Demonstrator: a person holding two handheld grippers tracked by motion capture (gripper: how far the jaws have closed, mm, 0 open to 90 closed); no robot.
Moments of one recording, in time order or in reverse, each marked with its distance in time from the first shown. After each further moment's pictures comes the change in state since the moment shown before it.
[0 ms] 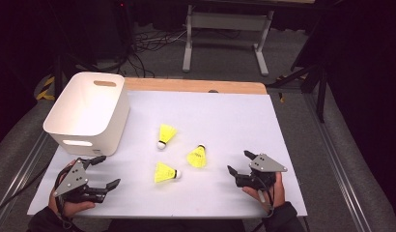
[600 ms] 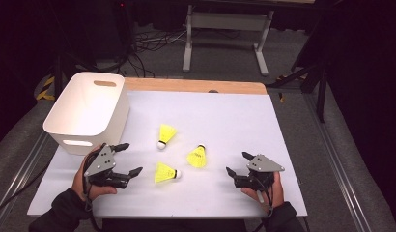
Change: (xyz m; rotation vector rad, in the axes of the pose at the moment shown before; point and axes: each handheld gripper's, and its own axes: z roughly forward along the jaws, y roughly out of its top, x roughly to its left) left arm -0.001 0.052 0.057 0.033 -0.057 0.048; right arm 0.002 -0.002 0.004 0.026 0.019 -0.012
